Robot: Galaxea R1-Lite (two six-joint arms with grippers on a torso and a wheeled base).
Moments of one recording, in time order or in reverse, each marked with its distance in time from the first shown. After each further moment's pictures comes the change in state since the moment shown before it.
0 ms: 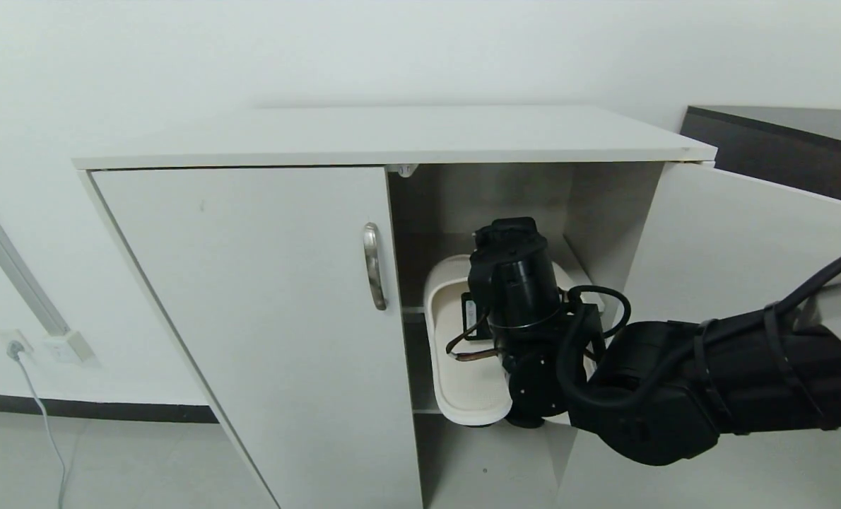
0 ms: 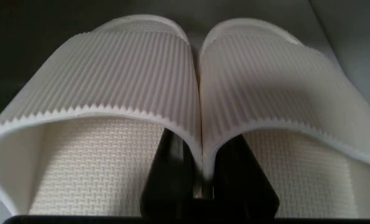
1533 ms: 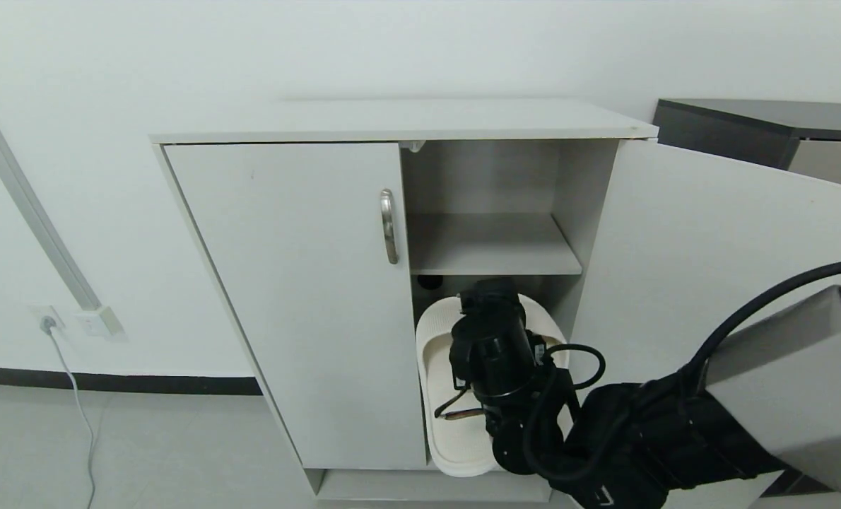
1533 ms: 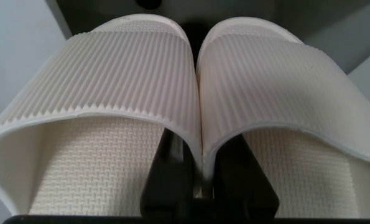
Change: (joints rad) left arm 0.000 0.000 0.000 0.000 0.000 -0.006; right arm 0.036 0.091 0.127 -0.172 -0.006 0.021
